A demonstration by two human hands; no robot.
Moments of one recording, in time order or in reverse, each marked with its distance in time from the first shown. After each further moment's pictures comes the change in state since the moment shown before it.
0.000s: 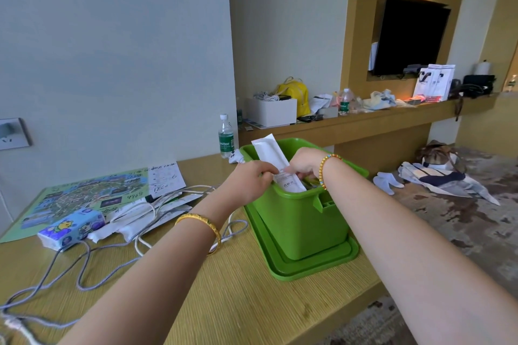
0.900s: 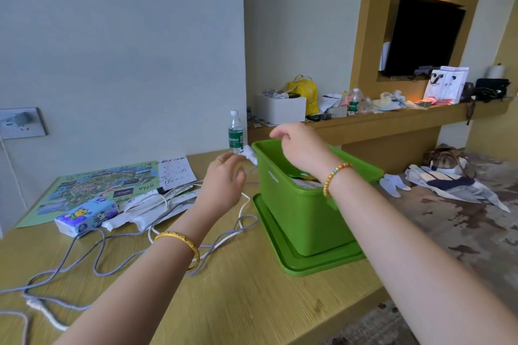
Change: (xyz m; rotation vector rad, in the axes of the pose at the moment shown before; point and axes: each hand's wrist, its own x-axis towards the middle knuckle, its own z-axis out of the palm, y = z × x) left_hand -0.031 -0.052 -0.009 -0.042 0.378 -0.105; right_hand -0.058 -0.043 0.004 0.233 0.470 -0.459
